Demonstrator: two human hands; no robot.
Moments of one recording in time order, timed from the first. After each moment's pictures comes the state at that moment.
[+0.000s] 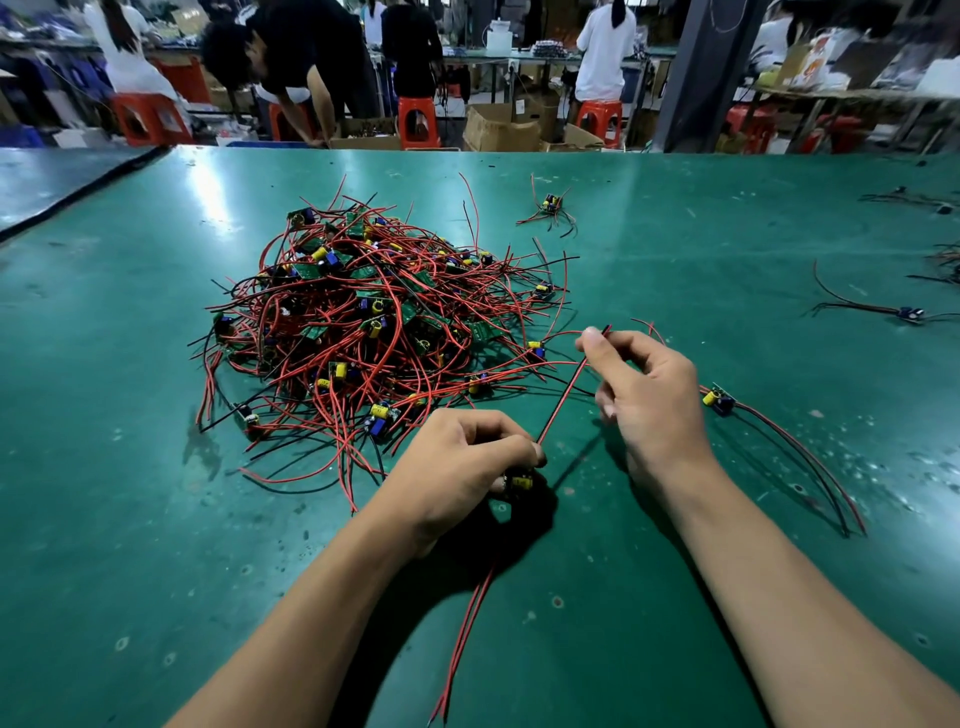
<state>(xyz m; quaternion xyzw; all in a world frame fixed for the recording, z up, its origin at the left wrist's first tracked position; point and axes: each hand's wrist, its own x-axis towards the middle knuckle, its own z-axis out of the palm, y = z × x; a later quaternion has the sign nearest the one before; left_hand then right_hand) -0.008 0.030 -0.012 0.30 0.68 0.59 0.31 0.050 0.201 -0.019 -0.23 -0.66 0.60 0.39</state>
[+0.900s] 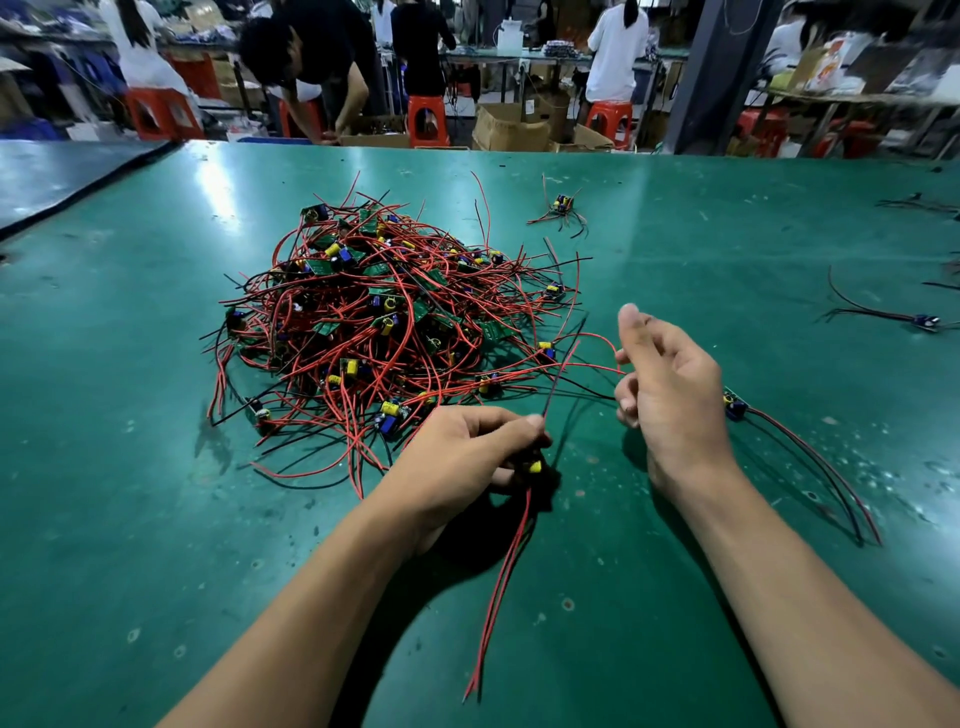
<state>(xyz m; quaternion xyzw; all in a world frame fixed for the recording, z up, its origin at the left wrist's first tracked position) -0.014 0.029 -0.015 0.22 0.64 0.64 0.35 0.052 0.202 -0.012 -0.23 -0.60 0.65 0.41</state>
